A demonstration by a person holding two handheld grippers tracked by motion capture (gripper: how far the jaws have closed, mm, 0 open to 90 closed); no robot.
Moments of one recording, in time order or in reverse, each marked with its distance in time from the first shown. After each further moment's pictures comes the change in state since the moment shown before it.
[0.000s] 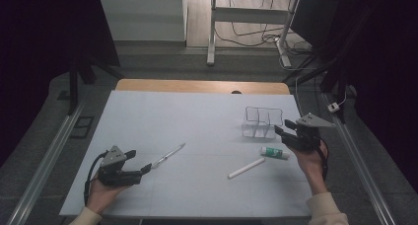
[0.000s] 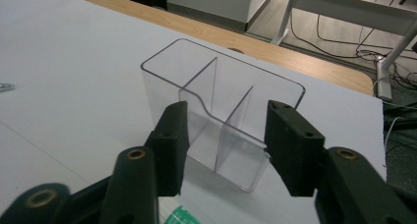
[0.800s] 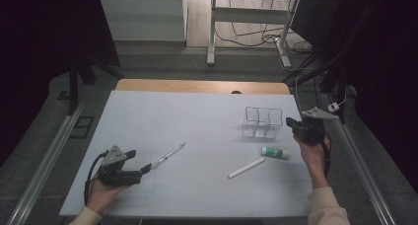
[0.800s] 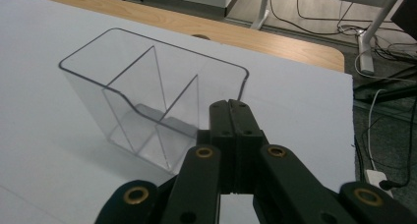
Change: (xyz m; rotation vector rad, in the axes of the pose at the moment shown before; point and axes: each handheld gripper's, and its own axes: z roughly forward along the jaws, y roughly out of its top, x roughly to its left) left arm 0.001 -0.001 0.002 0.006 -0.002 -0.002; right arm -0.036 -0.004 0.019 0.051 -0.072 0.081
